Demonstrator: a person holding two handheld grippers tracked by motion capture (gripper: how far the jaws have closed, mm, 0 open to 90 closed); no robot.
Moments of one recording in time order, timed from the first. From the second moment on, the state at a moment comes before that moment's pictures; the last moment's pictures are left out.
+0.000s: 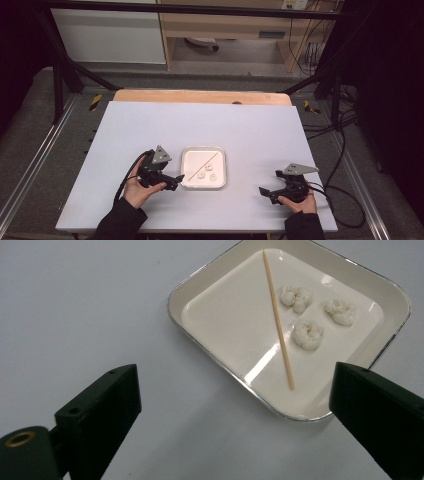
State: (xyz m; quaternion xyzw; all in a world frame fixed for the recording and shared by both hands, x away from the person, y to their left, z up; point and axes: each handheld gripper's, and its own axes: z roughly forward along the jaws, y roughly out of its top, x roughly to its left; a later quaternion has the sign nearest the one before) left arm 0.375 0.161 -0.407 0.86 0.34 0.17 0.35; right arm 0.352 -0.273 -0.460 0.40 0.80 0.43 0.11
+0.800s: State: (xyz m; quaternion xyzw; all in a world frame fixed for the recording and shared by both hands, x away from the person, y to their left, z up) left arm 0.394 0.109 -0.420 0.87 0.34 0.15 0.32; right arm 0.352 -0.272 -0.460 0.40 0.80 0.43 0.11
